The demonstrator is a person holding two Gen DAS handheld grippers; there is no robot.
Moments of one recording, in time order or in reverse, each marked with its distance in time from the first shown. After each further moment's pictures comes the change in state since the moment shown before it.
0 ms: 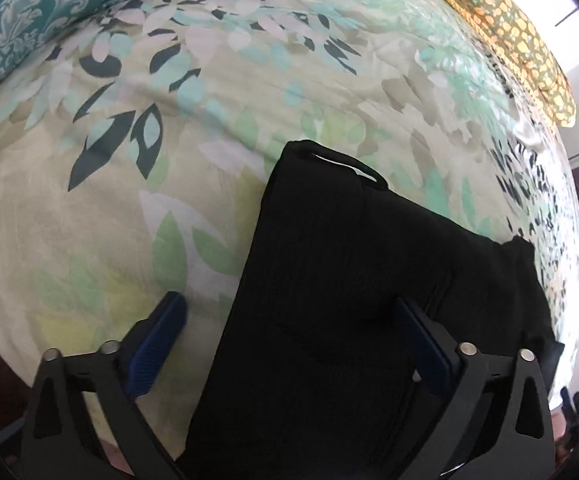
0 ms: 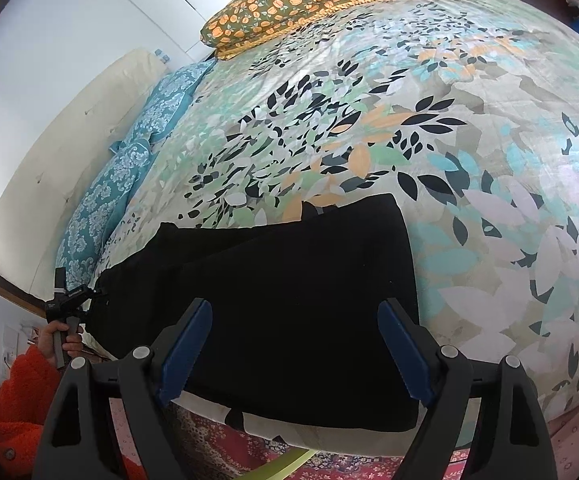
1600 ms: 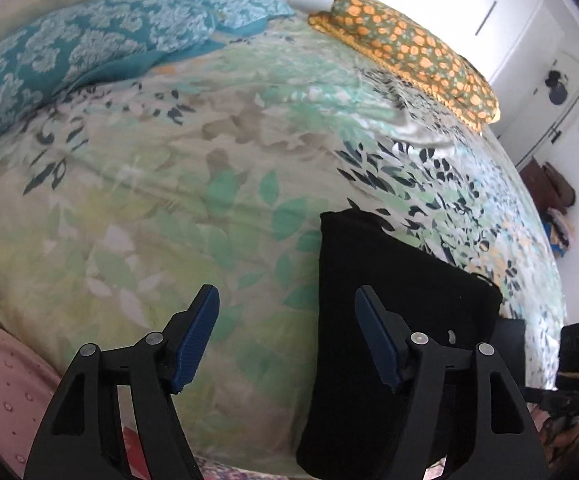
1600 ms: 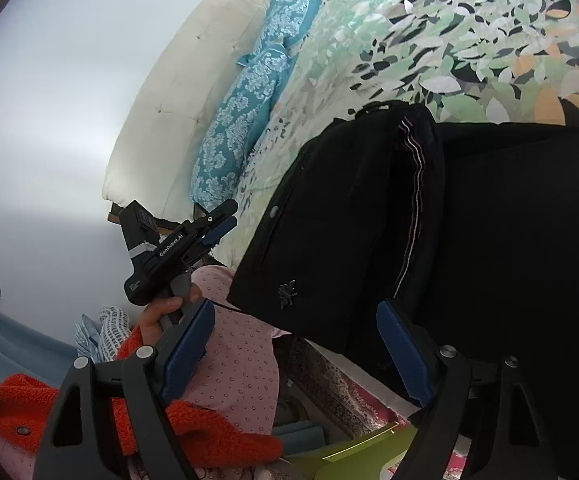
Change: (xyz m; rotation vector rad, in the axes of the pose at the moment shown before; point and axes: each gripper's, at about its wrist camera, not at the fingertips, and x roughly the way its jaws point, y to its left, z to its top) left arm -0.057 -0.141 -0.100 0.114 -0.292 -0.133; right arm 0.106 0.084 -0.009 -0.040 0.395 0.567
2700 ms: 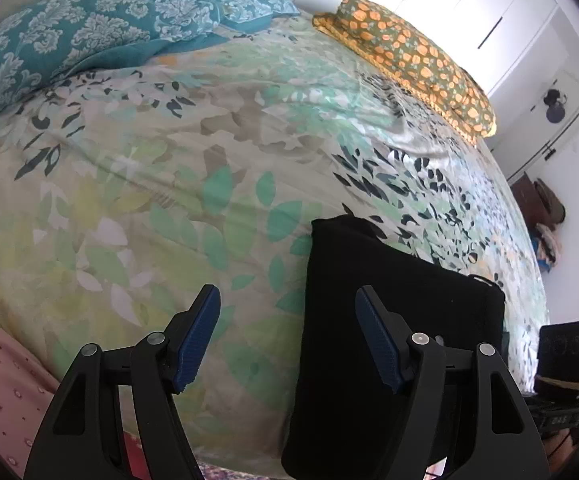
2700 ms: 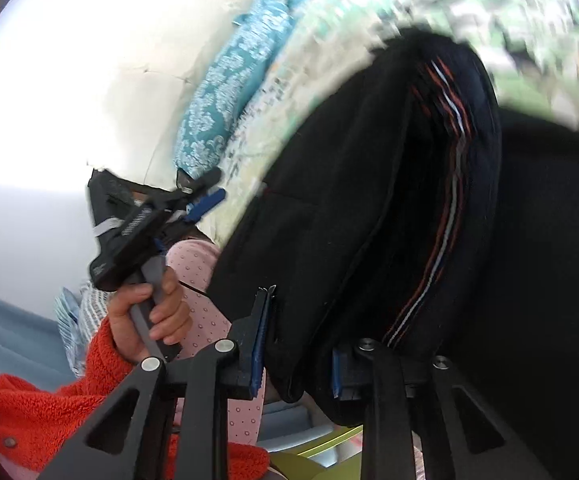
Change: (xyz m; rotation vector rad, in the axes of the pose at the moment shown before) left arm -0.006 -0.002 0.005 -0.046 0.006 -0.029; right arm 0.028 0.042 0.005 -0.110 0.073 -0.045
